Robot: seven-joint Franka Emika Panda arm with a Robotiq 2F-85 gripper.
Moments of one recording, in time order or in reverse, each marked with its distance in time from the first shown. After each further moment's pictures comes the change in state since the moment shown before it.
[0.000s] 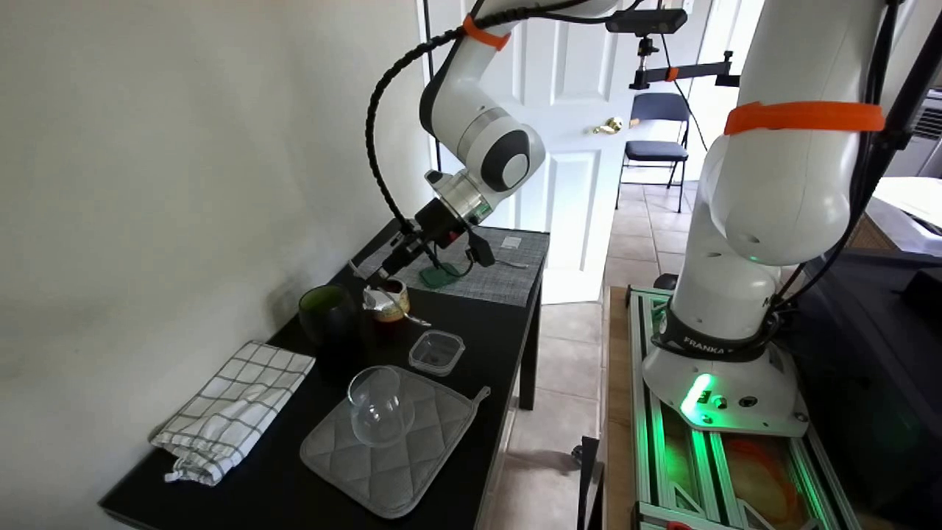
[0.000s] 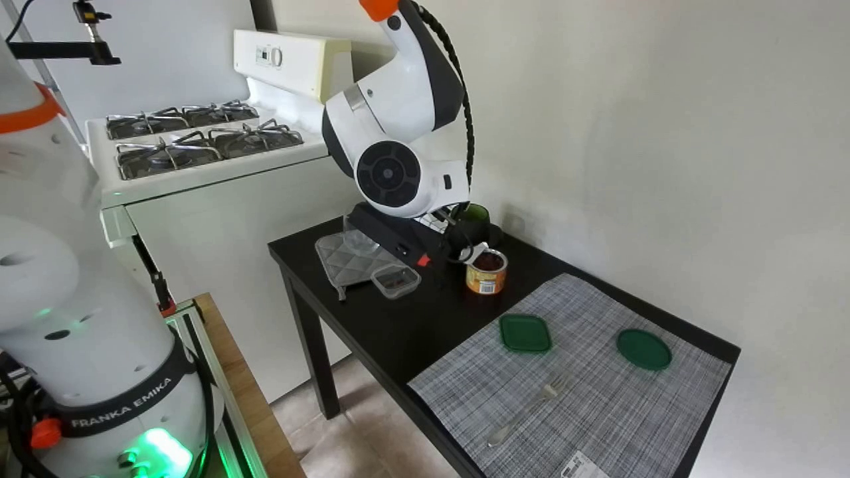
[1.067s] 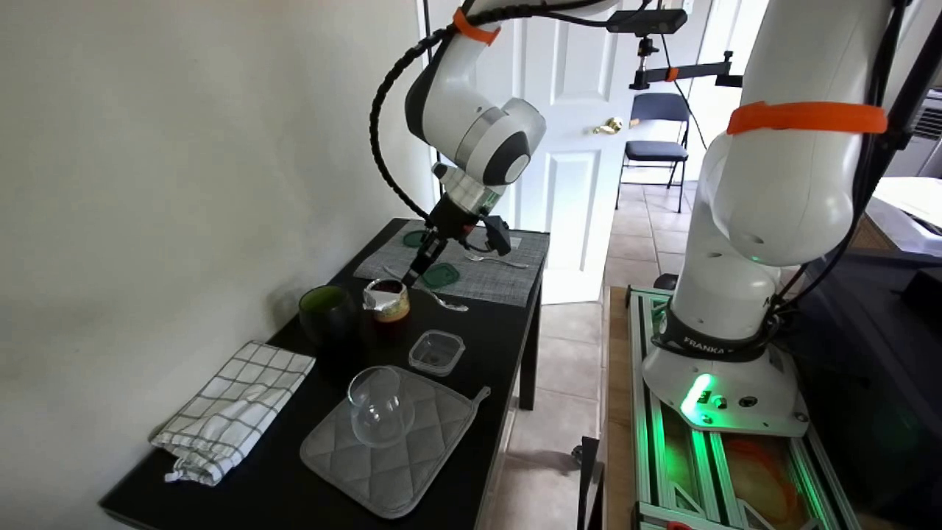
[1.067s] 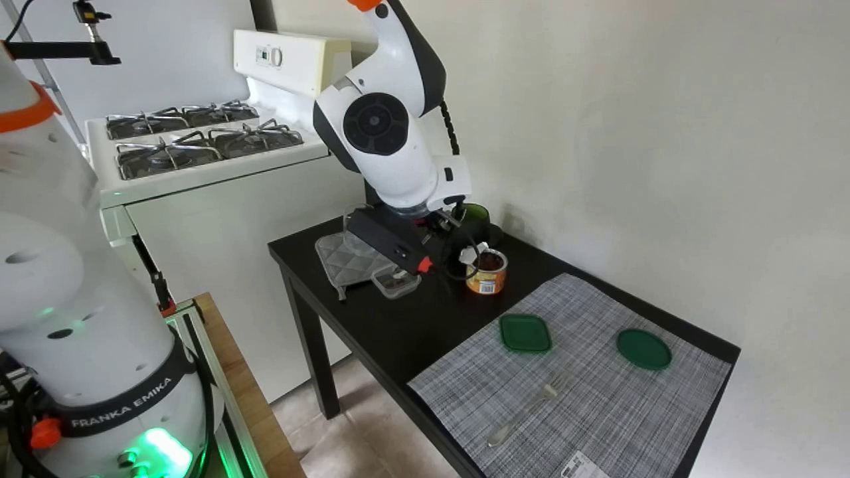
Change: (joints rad) arm 0.025 -0.020 0.041 -0.006 -0.161 0.374 0.146
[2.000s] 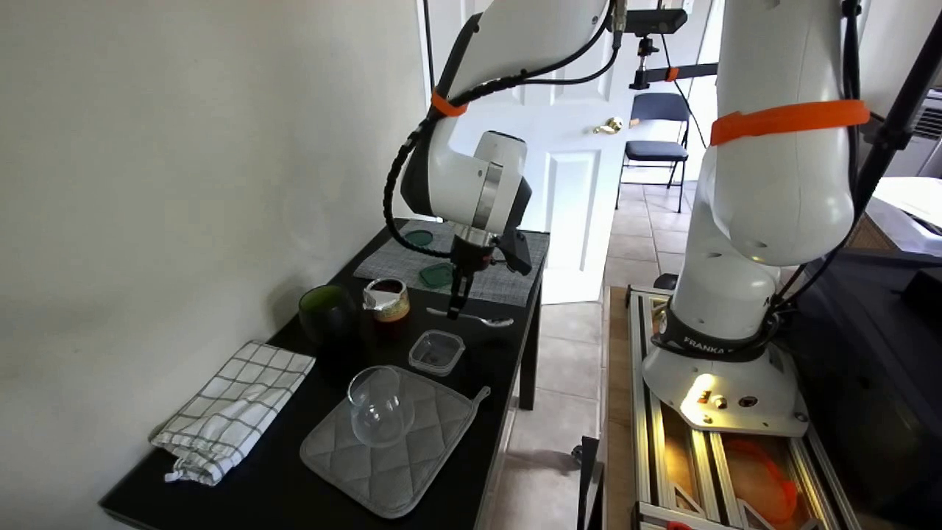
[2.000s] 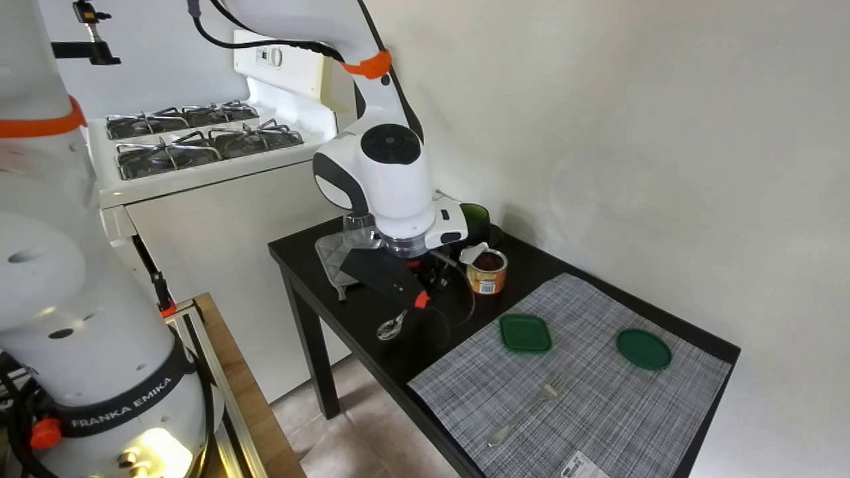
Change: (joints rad) arm 0.008 0.209 0.031 -0.020 -0.382 0.218 0.257
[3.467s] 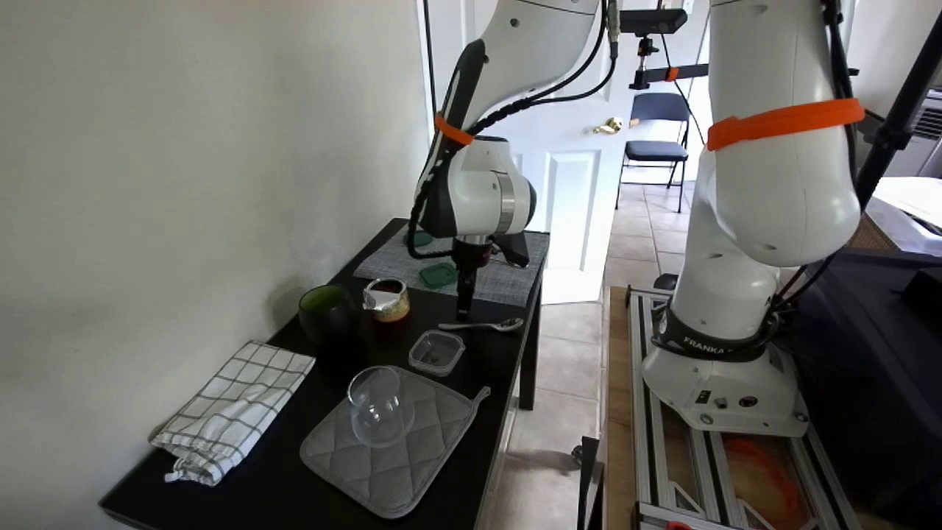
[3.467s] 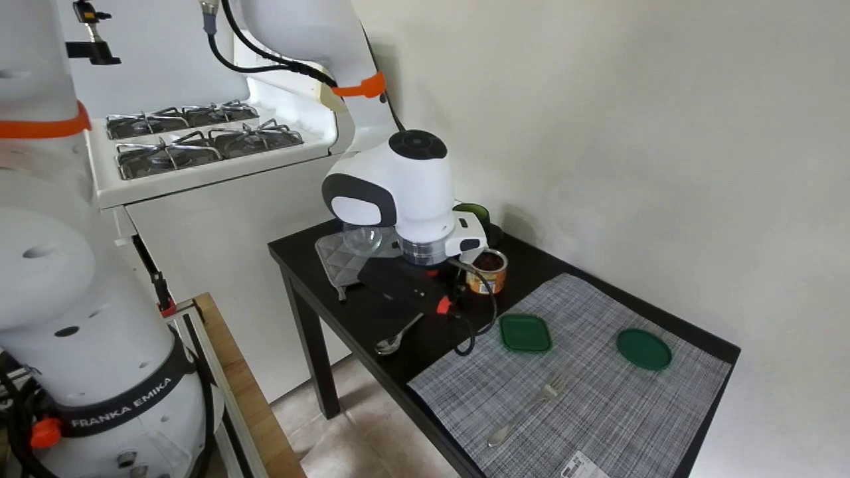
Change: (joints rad) arm 0.053 0.057 -0.143 -0.003 -0.483 0.020 0.359
